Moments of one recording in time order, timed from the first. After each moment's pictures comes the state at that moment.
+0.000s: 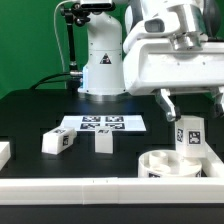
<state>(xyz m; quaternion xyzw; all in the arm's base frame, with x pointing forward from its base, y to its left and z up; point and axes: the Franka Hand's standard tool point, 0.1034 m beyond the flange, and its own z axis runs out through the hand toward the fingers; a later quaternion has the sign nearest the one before) 0.630 0.103 0.117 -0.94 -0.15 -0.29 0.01</state>
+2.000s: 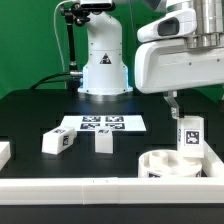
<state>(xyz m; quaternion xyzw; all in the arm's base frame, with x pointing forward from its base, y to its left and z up) 0.603 0.120 0.103 -0.99 -0.08 -0.08 0.04</state>
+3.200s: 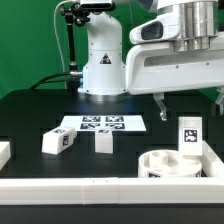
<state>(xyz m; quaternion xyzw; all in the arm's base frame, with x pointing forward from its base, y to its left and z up) 0.604 0.105 0.097 -1.00 0.02 -0.06 0.04</state>
